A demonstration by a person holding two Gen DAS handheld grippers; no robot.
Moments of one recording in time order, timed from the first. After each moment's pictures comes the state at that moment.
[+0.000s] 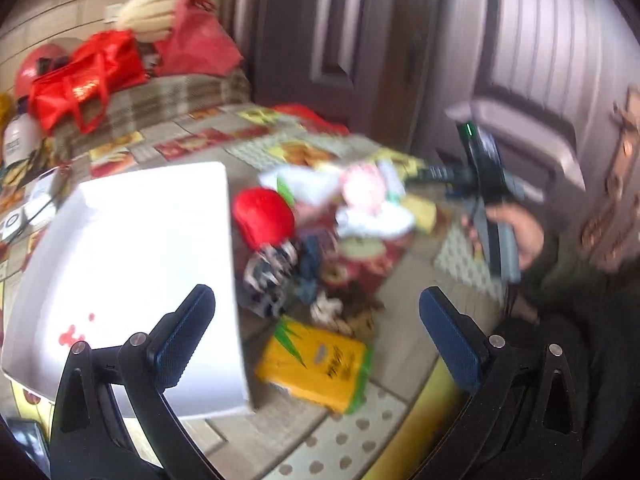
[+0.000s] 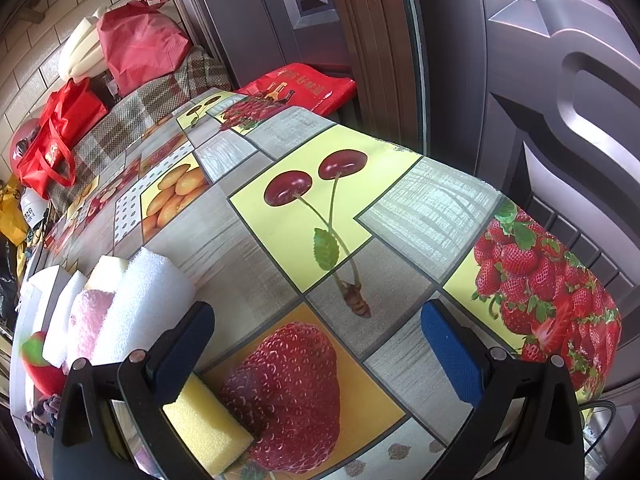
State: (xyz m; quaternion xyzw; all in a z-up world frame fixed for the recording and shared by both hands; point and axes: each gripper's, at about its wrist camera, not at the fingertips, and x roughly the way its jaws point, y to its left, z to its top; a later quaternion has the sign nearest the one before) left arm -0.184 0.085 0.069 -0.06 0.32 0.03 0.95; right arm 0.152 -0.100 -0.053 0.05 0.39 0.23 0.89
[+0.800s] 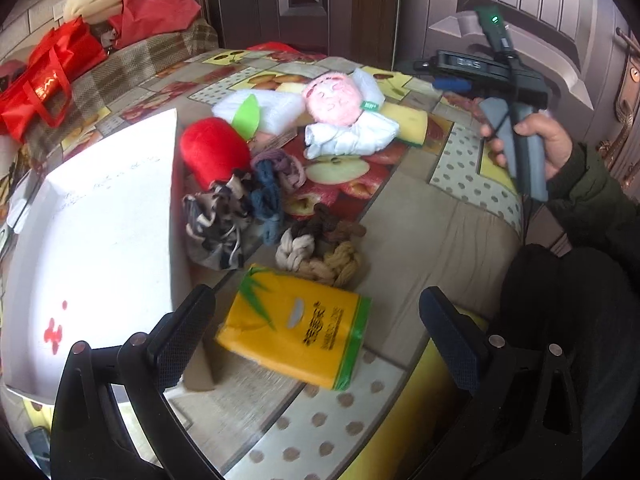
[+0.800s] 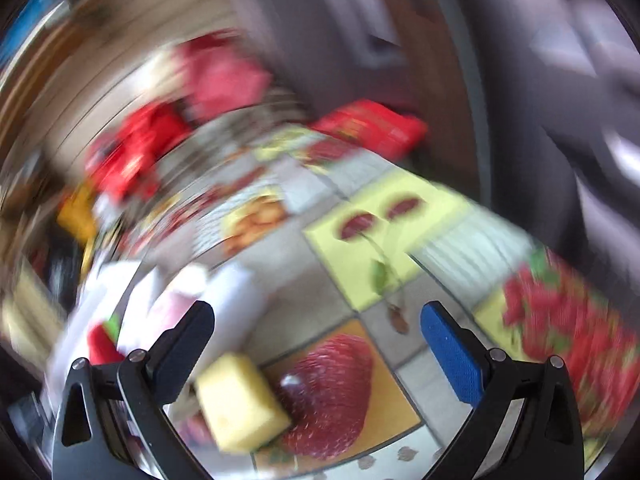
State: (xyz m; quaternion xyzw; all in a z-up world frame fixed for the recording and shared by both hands) left arm -0.157 0.049 0.033 0.00 0.43 0.02 0.90; right arm 0.128 -0.121 -0.029 0.05 0.29 0.40 0.87
